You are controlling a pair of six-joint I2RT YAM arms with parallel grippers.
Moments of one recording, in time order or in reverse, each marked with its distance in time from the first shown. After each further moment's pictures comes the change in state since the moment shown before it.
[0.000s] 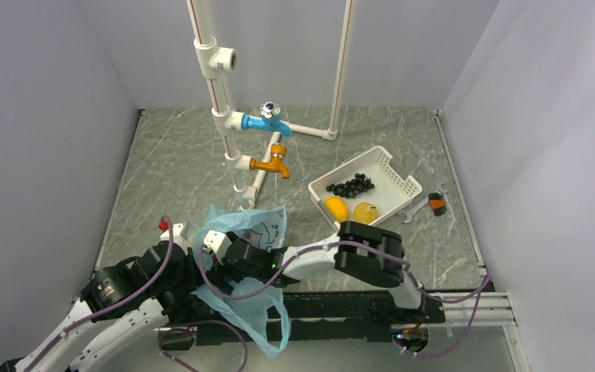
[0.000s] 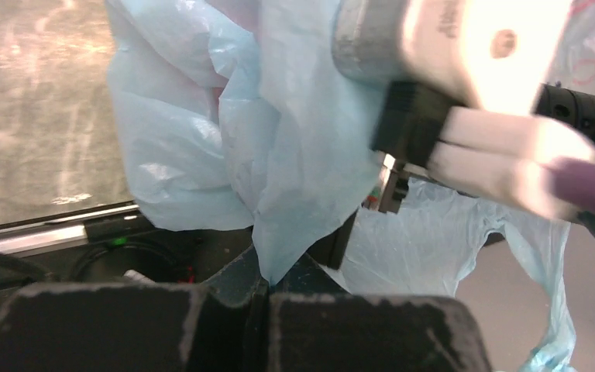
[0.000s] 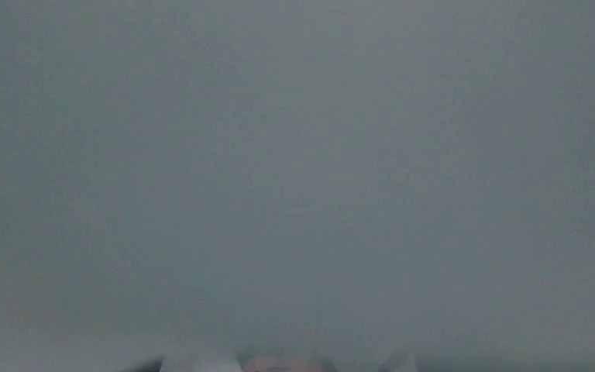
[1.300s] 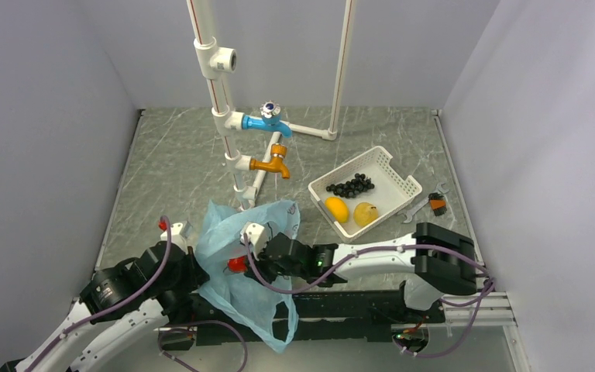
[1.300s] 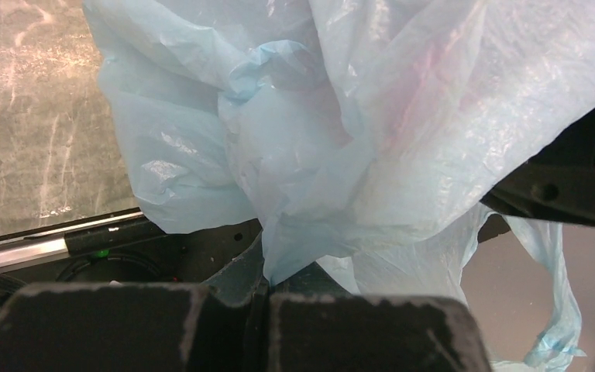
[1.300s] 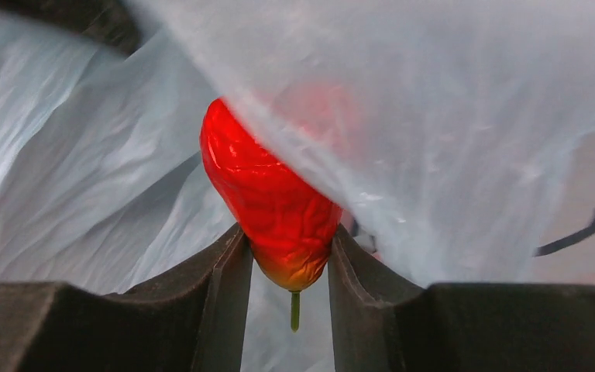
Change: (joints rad) left arm 0.000 -0.018 -0.006 0.021 -0.003 -0.002; right arm -0.018 -0.423 -0.299 -0.095 -0.014 0.118
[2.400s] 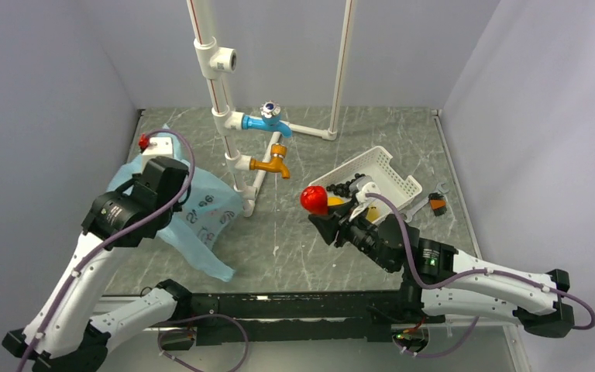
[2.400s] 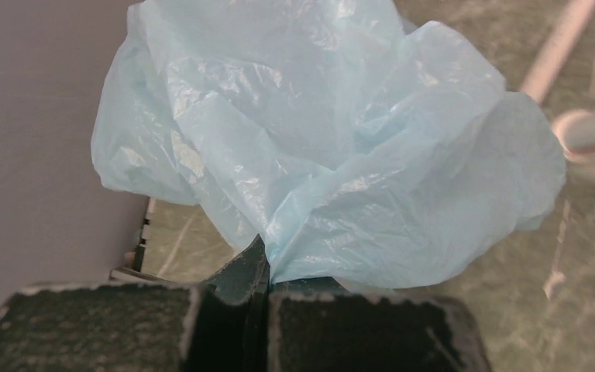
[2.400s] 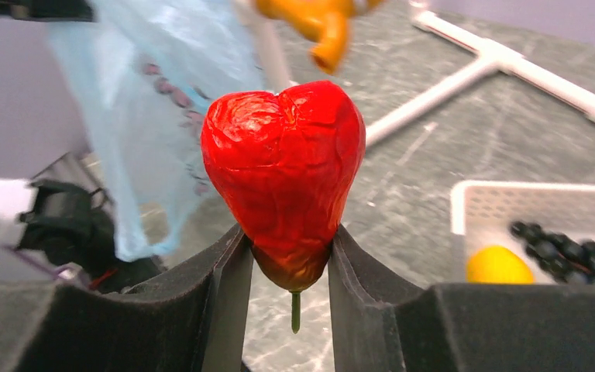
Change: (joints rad) left arm 0.237 0.695 0.710 -0.069 -0.570 0.391; right arm -0.067 -0.873 -0.079 -0.367 0.360 0.019
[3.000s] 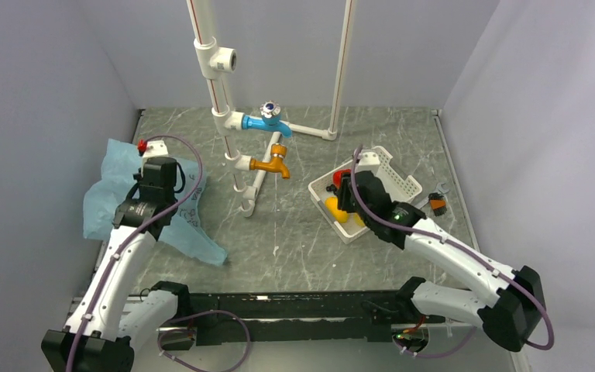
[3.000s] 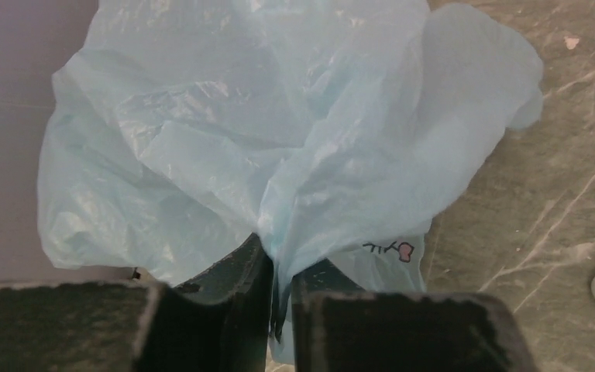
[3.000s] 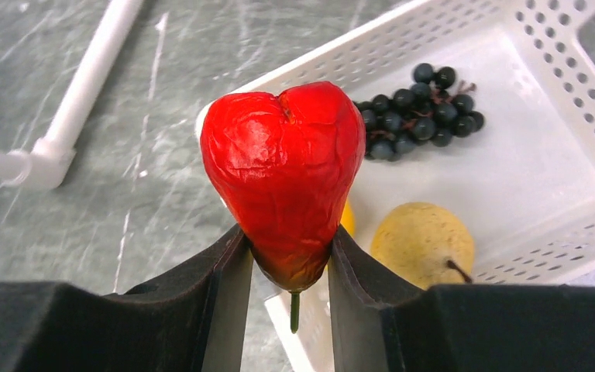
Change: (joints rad) left arm 0.435 -0.013 -0.430 0.610 0.071 0.305; right arm -0.519 0.321 0.040 -0.229 -0.017 0.177
